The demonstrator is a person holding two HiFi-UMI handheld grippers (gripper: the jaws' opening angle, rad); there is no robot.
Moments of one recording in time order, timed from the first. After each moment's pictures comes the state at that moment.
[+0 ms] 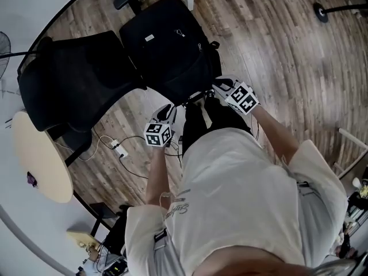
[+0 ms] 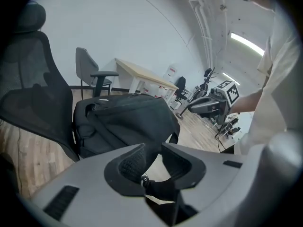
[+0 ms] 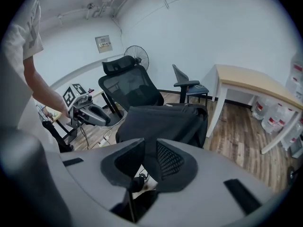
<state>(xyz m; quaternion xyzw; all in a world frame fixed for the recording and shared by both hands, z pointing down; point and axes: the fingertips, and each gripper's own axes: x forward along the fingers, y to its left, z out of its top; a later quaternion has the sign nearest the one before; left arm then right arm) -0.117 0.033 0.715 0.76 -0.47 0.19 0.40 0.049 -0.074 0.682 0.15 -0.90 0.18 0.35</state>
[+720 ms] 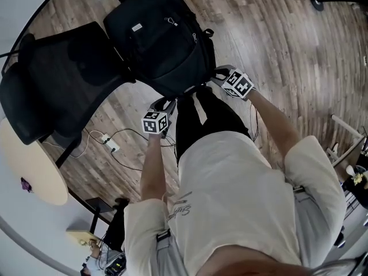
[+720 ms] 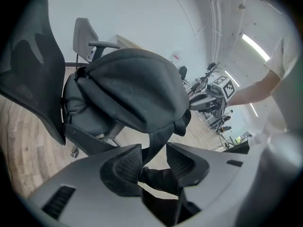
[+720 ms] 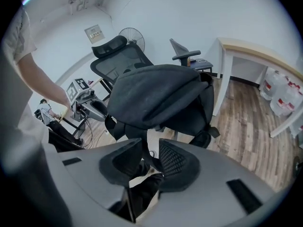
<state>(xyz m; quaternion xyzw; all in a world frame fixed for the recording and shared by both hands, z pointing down) -0.101 0.043 0.804 0.75 -0.40 0.22 0.49 0.071 -0.070 0.780 0.11 -0.86 0.25 0.43</state>
